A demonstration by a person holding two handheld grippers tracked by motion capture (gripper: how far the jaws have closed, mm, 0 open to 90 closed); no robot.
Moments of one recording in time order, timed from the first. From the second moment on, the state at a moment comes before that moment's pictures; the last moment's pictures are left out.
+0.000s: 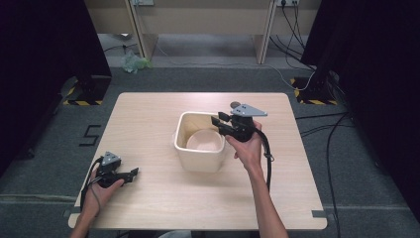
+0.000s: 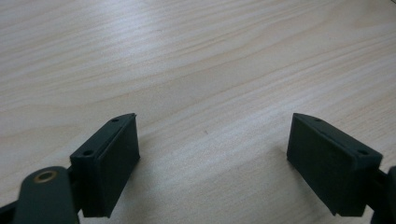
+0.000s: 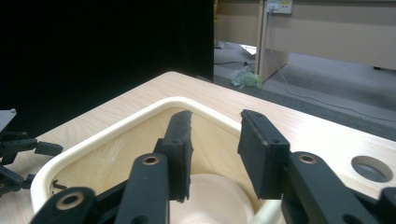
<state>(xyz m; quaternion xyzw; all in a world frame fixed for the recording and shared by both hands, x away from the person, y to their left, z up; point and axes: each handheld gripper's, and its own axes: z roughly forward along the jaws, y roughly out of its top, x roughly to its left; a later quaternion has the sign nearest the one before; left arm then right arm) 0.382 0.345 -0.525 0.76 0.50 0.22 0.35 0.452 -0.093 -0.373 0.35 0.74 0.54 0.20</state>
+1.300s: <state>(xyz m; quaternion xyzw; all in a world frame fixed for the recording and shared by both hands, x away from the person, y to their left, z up) 0.382 0.345 -0.525 0.76 0.50 0.22 0.35 0.431 -0.155 -0.388 0.41 0.72 0.51 0.22</state>
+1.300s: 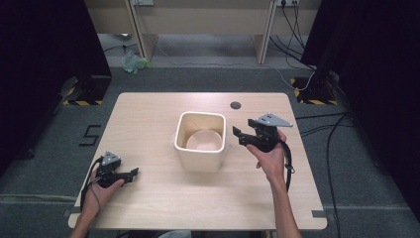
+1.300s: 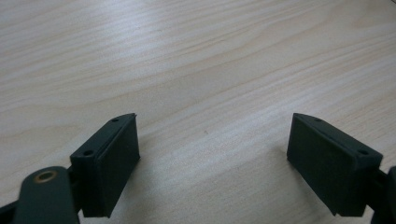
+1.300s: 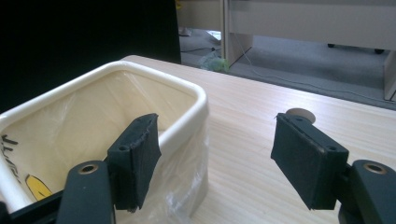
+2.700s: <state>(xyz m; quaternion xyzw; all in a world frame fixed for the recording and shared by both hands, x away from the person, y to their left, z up) 0.382 0.345 -0.525 0.76 0.50 0.22 0.35 0.394 -0.176 -0.415 0.42 0.74 0.47 0.25</state>
